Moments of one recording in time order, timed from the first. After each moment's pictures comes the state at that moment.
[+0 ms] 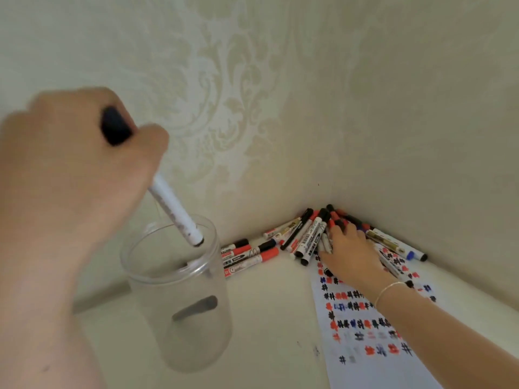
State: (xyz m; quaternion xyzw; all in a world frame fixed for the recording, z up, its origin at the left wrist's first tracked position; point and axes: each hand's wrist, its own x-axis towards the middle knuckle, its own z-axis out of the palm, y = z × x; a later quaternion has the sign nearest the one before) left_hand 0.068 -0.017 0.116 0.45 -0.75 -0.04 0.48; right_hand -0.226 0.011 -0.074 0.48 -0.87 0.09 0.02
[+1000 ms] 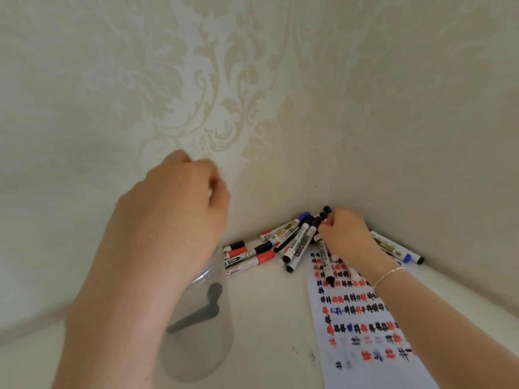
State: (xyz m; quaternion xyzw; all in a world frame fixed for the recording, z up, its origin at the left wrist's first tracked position) left_hand 0.024 0.008 0.083 0.47 -0.81 0.06 0.34; right_hand -0.224 -0.006 -0.033 0.42 -0.86 0.29 -0.07
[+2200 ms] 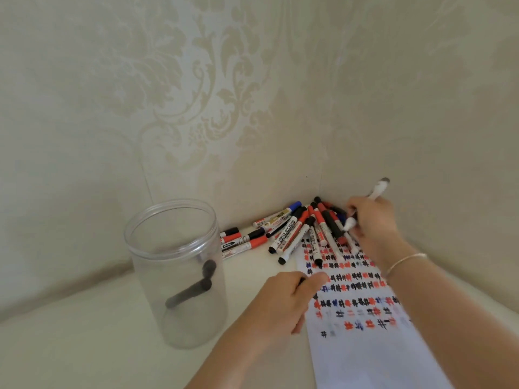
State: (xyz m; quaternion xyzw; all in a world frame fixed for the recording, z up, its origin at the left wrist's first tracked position) left_hand -0.043 0.036 -0.058 0.29 -0.83 -0.45 0.14; right_hand -0.229 0.041 -0.013 0.13 -0.67 0.68 -0.25
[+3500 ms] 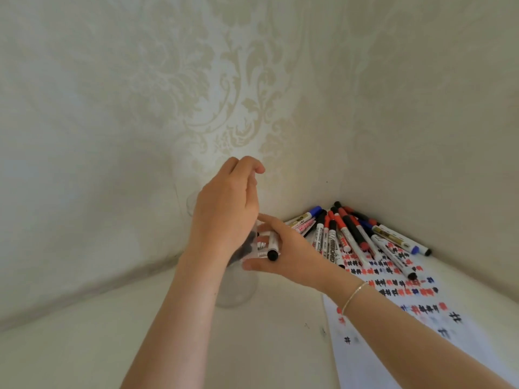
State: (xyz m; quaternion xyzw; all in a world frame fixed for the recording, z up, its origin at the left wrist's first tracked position) left_hand 0.001 -0.037 0.031 0.31 -0.82 -0.01 0.48; right_hand -0.129 0.005 -0.049 0.64 -0.61 0.39 -0.26
